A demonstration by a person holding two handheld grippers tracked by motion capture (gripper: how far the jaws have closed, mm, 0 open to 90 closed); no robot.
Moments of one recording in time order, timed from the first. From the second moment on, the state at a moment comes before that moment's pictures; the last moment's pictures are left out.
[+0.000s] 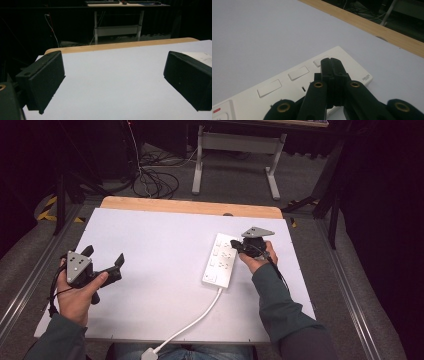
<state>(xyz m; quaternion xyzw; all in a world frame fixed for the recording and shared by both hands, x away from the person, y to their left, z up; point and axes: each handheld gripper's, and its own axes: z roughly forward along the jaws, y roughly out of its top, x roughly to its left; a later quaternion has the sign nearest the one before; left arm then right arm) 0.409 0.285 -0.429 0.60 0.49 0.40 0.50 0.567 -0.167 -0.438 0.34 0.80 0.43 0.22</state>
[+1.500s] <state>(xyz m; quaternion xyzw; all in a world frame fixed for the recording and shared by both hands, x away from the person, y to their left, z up) 0.404 0.287 -0.430 0.60 0.49 0.39 0.49 0.593 -0.138 -0.451 0.33 0.82 0.41 0.20</state>
